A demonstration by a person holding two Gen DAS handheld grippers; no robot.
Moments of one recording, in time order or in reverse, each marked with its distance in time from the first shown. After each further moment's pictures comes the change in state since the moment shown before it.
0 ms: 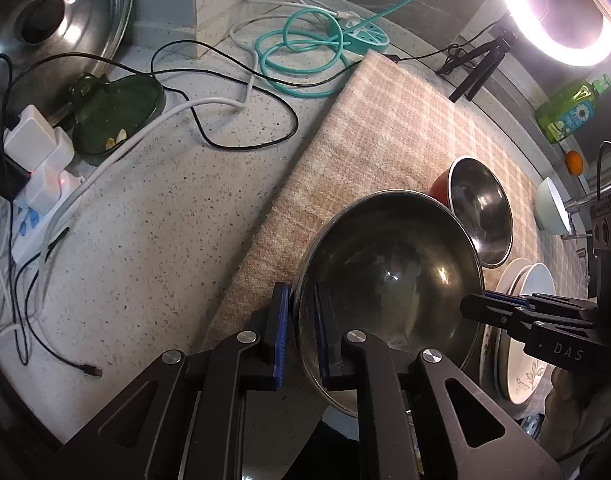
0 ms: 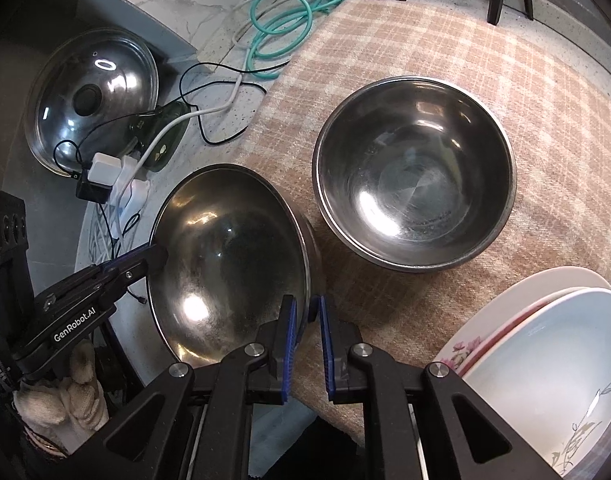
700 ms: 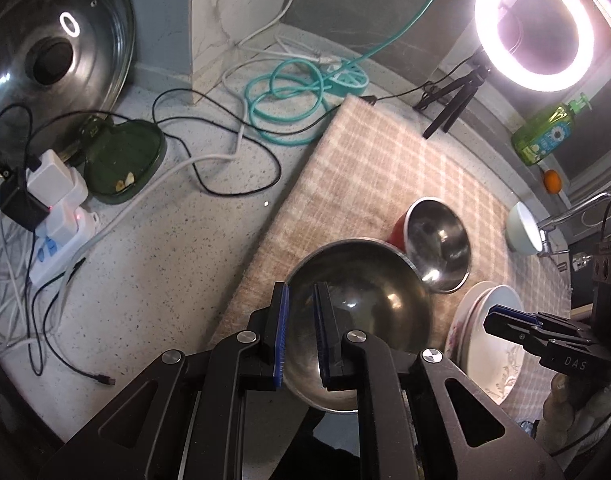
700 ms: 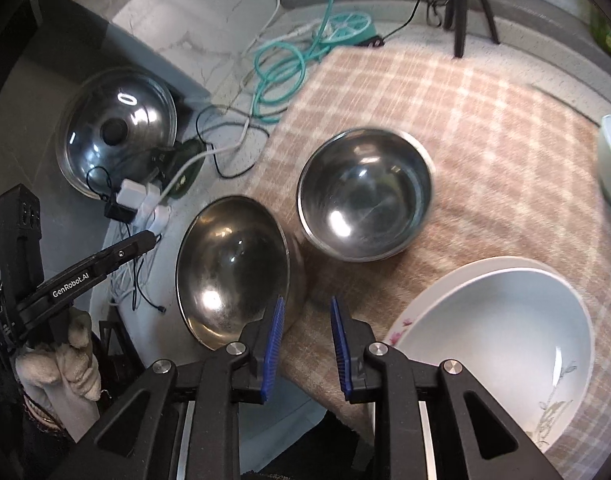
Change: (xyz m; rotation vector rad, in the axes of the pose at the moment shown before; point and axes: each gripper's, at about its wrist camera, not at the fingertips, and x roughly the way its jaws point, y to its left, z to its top) left arm -0.053 -0.014 0.017 0.010 -0.098 -0.044; right arm -0.075 -0.023 -0.022 0.008 -0.161 0.036
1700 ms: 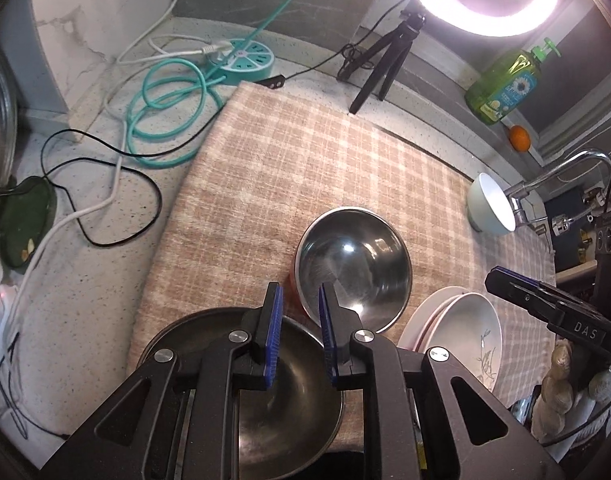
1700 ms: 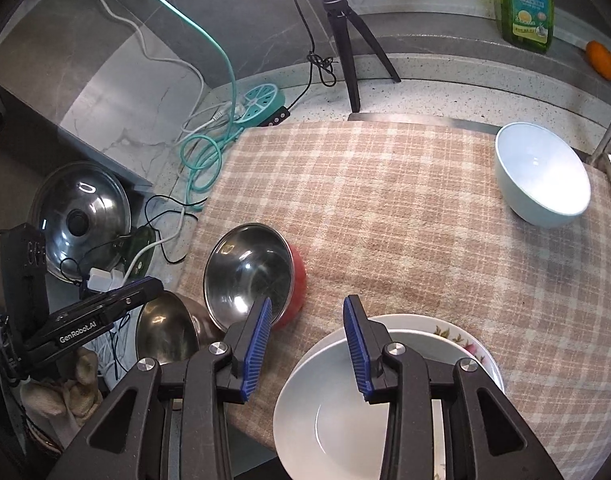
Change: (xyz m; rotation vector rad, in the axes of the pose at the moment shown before) left arm 0.065 -0.087 0.041 0.175 0.105 -0.107; right arm -0.032 -0.078 0.027 0.156 -0.155 -0.087
